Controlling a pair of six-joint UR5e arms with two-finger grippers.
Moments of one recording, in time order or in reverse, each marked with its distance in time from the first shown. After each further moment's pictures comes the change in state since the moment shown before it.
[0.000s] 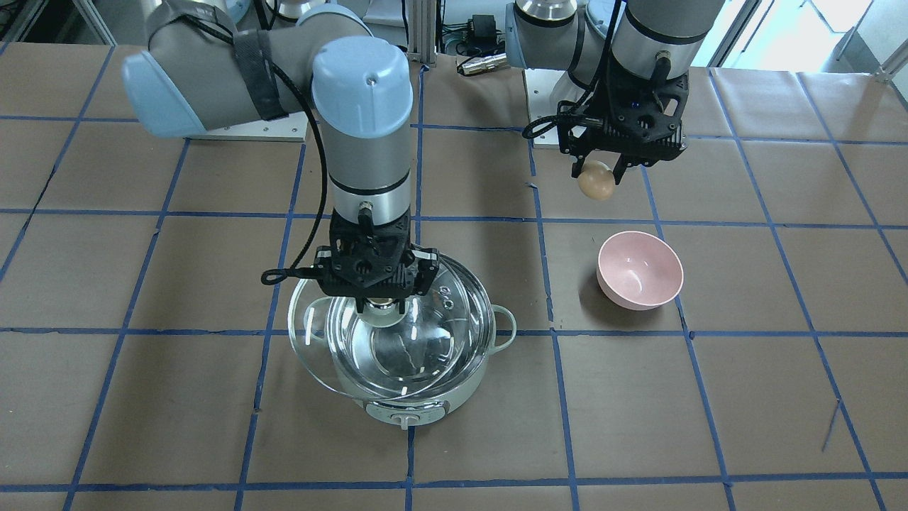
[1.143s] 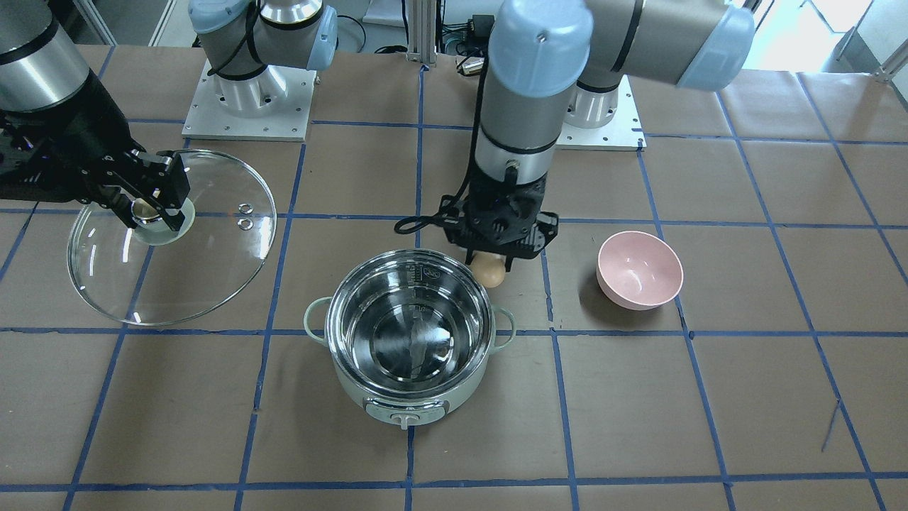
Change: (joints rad) left arm -0.239 -0.303 0.076 0.361 -0.013 -0.244; right arm -0.445 -0.288 0.101 0.314 0.156 -0.358
